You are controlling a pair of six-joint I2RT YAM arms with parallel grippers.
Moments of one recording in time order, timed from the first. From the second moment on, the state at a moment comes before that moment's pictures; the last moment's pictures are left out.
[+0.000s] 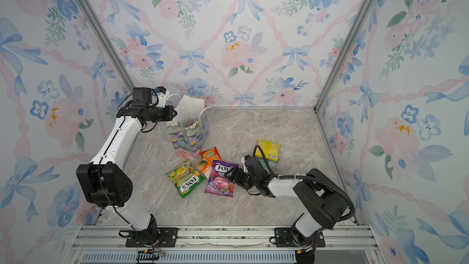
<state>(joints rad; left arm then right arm) 0.01 1.70 1.66 -0.72 0.38 -0.05 0.72 1.58 0.52 0.39 -0.35 1.09</state>
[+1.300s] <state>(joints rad) 0.01 1.70 1.66 -0.72 0.38 -0.05 0.67 1.38 0.88 -0.16 -0.28 0.83</state>
